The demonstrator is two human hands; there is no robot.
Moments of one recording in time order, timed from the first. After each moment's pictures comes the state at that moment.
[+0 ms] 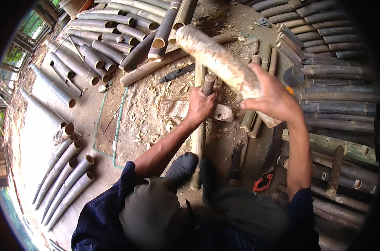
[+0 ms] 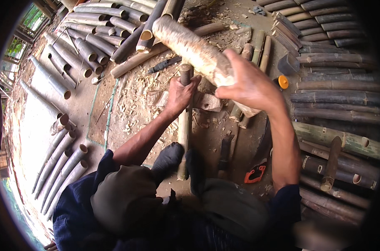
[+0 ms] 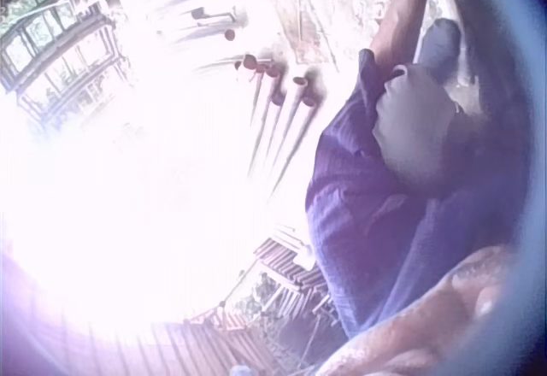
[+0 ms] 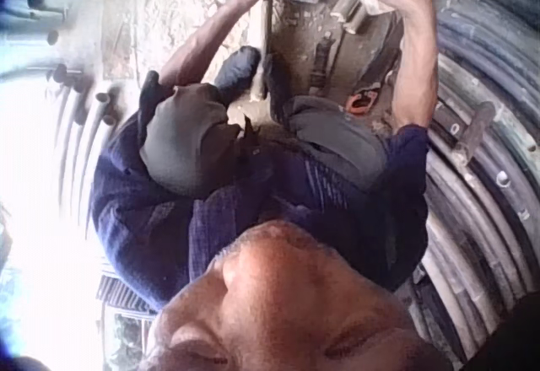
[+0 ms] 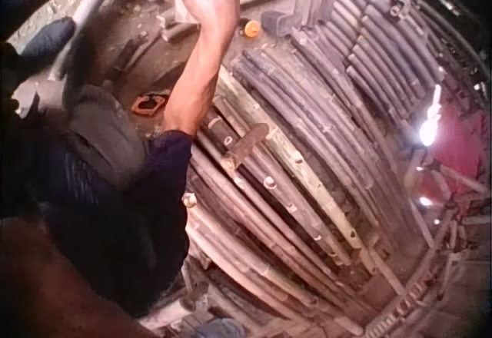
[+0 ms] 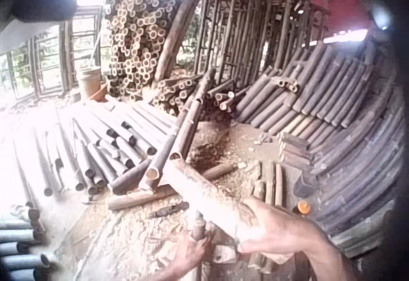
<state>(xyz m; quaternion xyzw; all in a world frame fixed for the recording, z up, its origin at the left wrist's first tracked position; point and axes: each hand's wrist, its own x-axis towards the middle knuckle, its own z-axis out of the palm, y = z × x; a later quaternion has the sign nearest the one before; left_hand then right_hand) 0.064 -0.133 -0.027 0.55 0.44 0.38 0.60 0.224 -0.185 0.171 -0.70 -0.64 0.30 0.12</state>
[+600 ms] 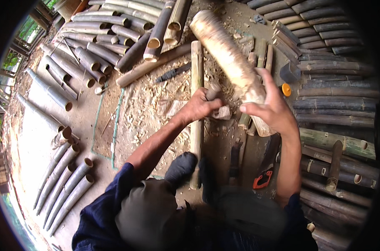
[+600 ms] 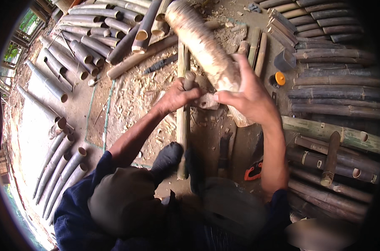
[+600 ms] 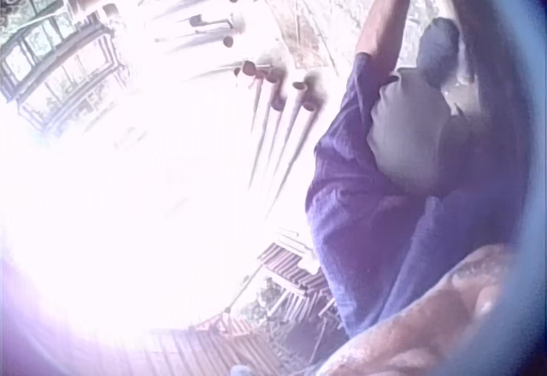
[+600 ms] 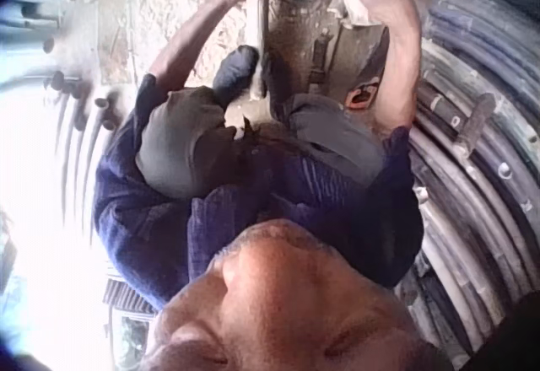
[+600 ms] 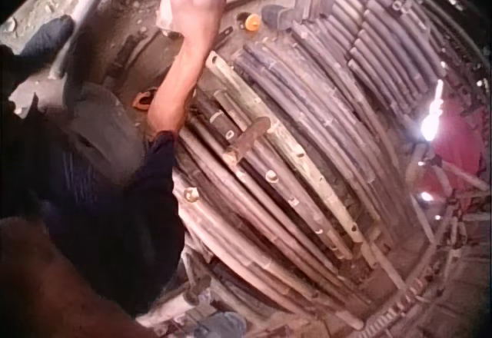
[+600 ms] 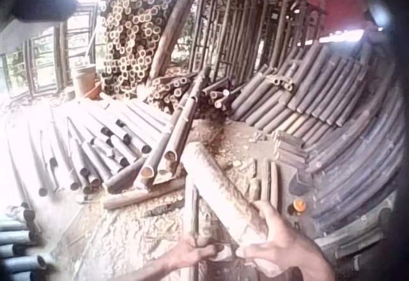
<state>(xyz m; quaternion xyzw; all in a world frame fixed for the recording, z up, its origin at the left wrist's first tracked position) 0.039 -0.125 -0.019 0.55 0.26 0.22 0.76 0.230 -0.217 0.132 -0.63 -0.60 0.35 0.34</state>
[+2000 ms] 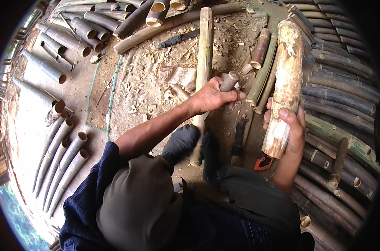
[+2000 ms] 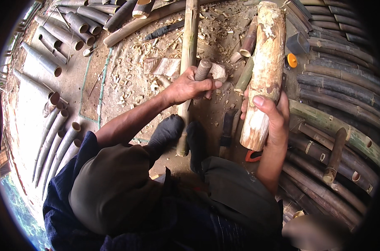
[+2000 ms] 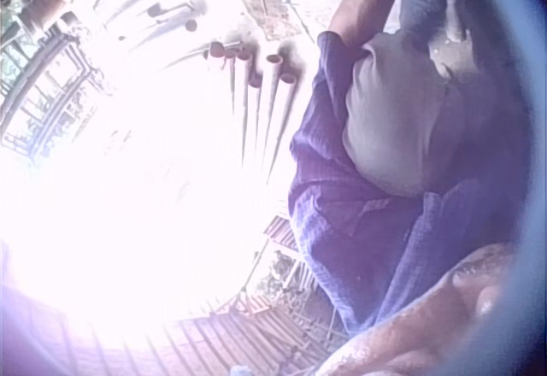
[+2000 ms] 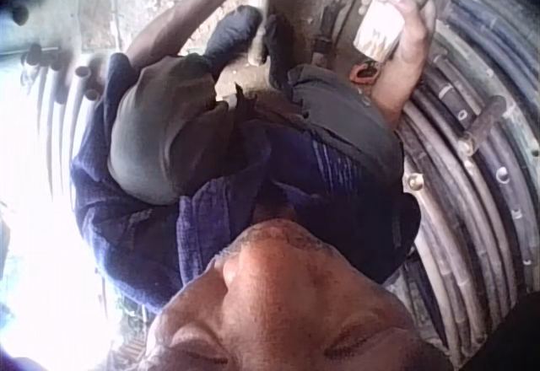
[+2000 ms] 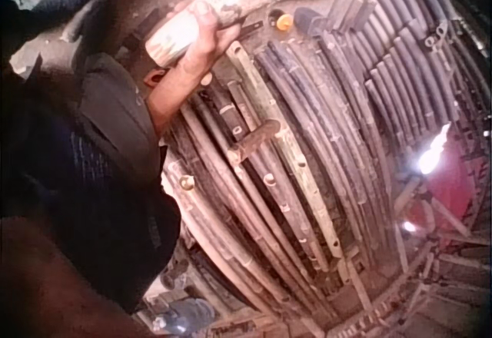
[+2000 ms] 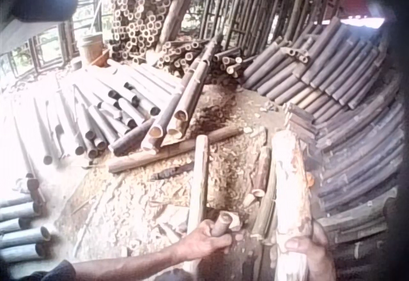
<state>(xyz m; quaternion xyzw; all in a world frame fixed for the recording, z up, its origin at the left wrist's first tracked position) 0.039 -0.178 -0.030 0.53 0.23 0.17 0.80 0.217 -0.314 0.108 -0.63 -0.30 0.48 0.54</state>
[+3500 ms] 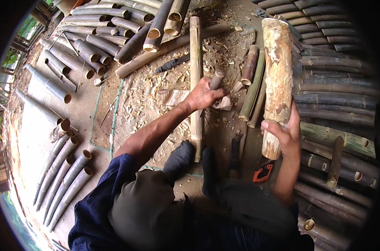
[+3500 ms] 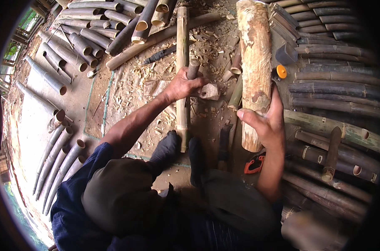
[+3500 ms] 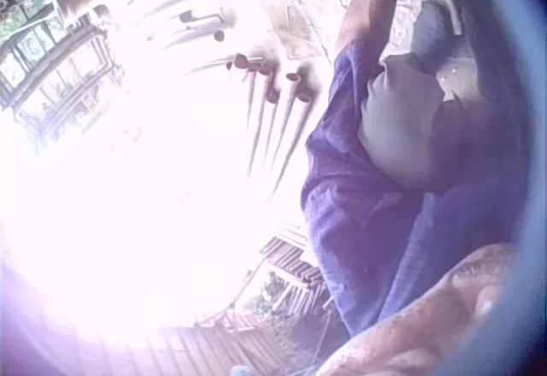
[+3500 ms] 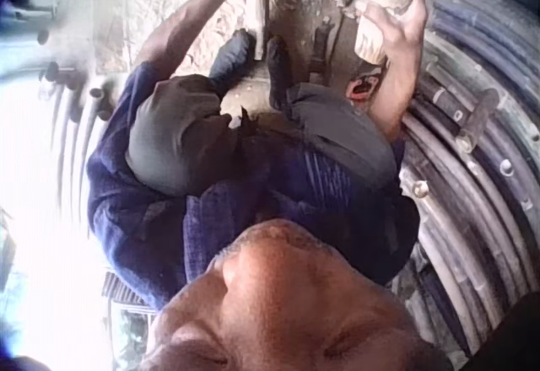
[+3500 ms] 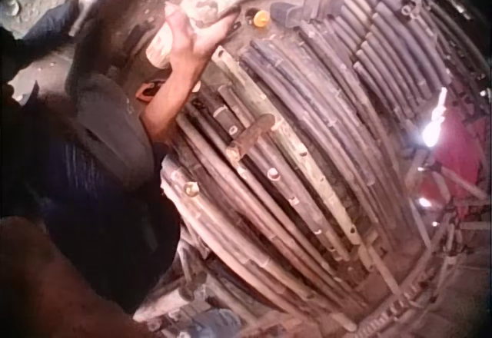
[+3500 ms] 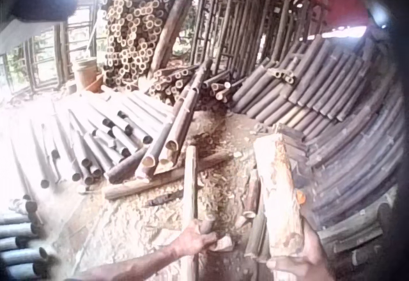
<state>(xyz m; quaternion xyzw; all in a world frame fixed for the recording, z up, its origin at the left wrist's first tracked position) 0.055 -0.122 -0.028 0.64 0.24 0.22 0.69 0.230 -0.306 0.130 -0.65 -0.44 0.37 0.49</state>
